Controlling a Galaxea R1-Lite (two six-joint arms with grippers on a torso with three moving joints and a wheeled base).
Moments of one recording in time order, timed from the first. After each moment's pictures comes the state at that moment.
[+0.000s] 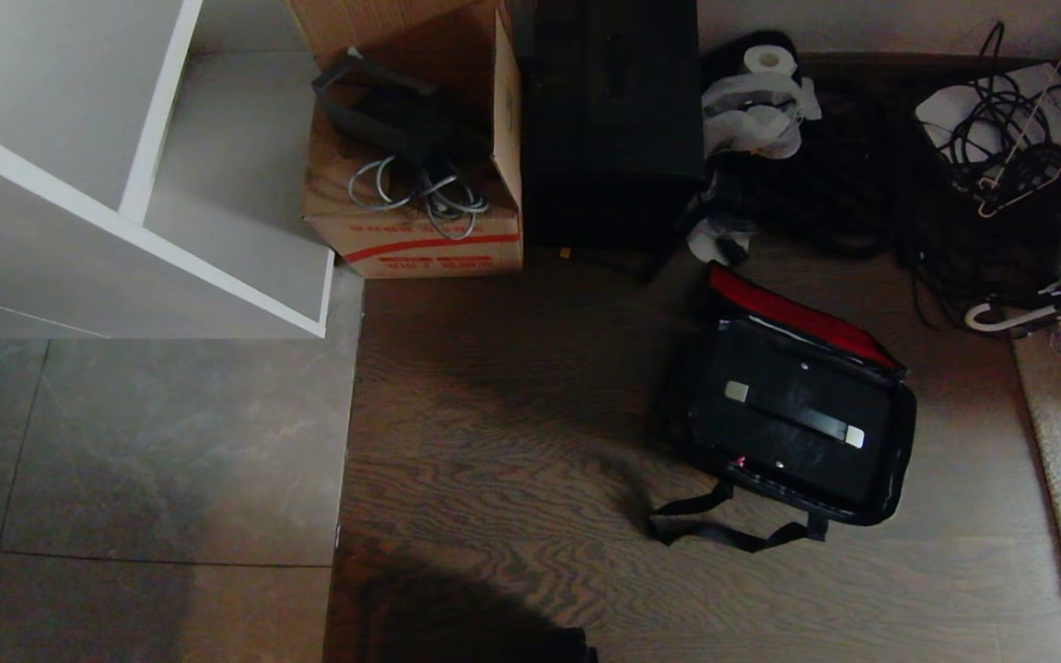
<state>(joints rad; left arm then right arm) 0.00 0.00 0.00 0.00 0.00 -0.01 0.02 0.14 0.00 0.01 0.00 -0.03</state>
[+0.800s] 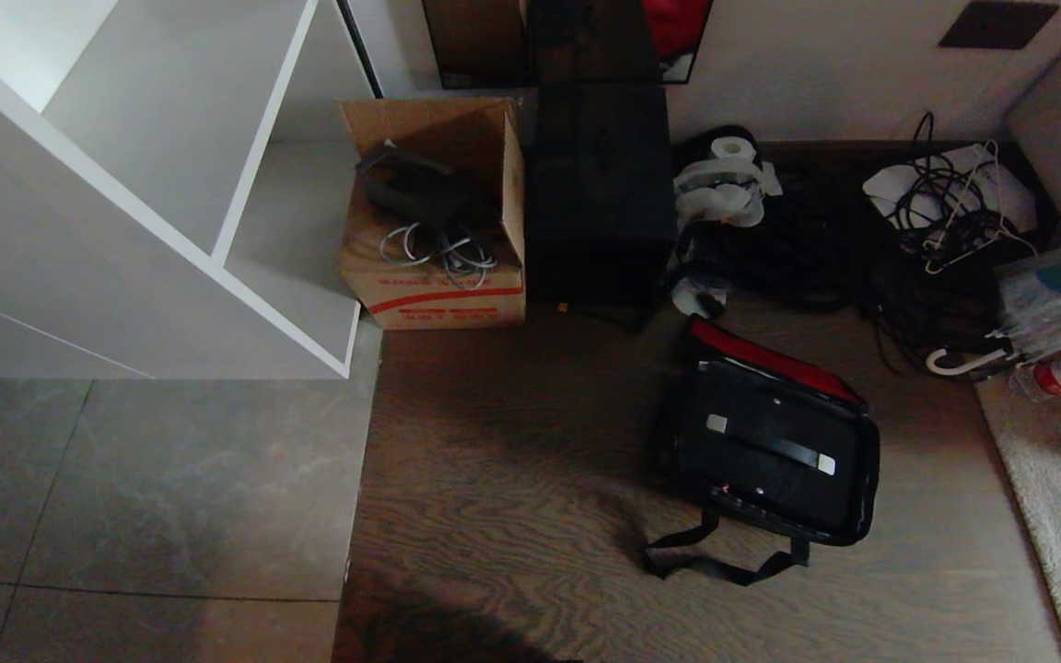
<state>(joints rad) 0.00 0.00 0.00 0.00 0.00 -0.01 0.02 0.14 0.00 0.01 0.00 -0.03</state>
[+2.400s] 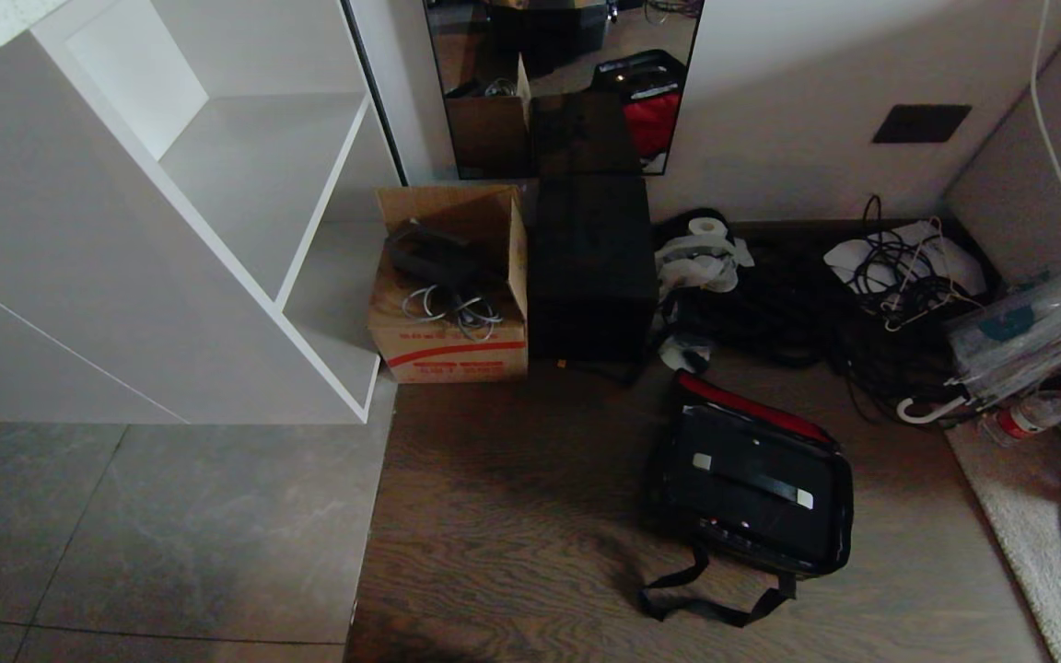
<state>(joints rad) 0.00 0.00 0.00 0.00 0.00 0.00 0.02 0.14 0.00 0.01 0.00 -0.03</state>
